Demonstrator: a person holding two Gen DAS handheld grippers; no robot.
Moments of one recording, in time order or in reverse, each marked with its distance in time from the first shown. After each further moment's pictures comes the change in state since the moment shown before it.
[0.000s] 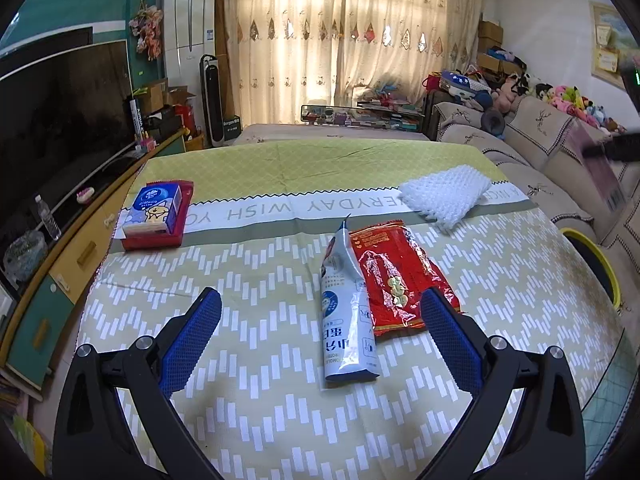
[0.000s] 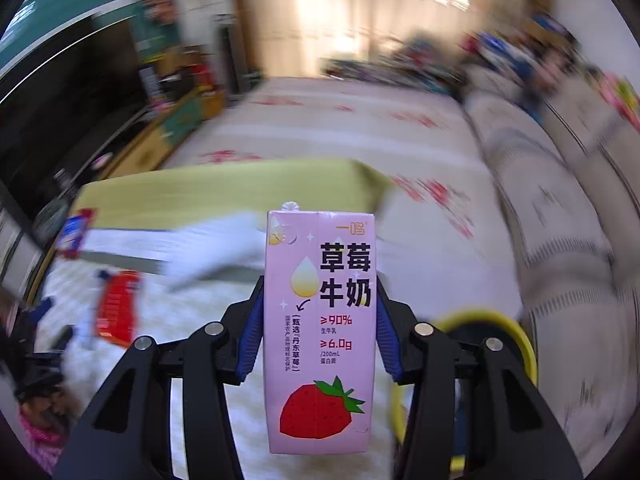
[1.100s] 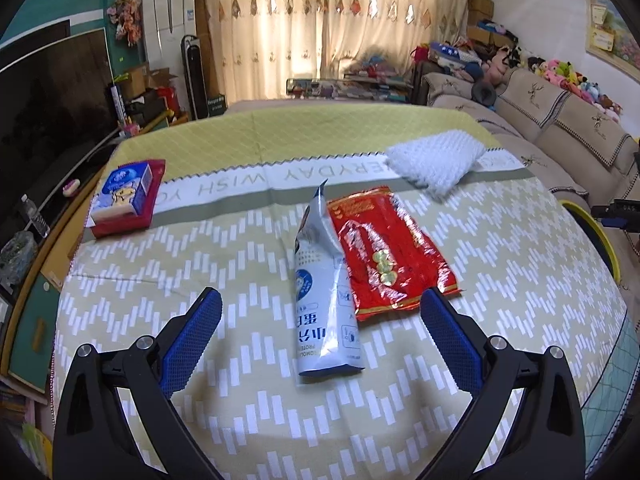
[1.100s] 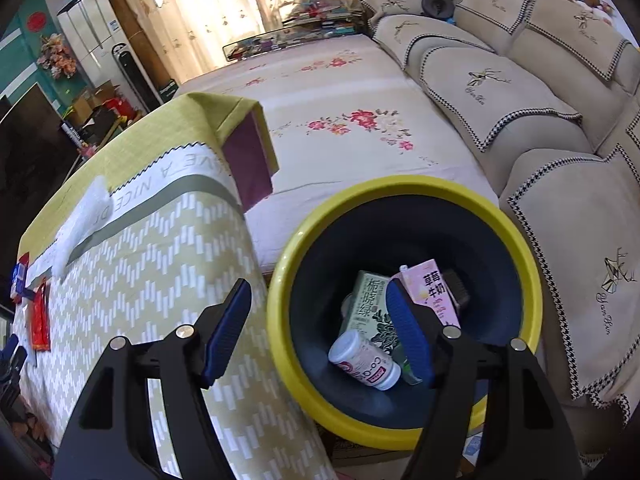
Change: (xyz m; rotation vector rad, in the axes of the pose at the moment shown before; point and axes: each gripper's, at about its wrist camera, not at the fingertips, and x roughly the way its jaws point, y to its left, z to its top) left arm 0.030 -0.010 -0.003 0.033 0.117 -0.034; right arm 0.059 -0.116 -0.101 0.305 0.066 -0.055
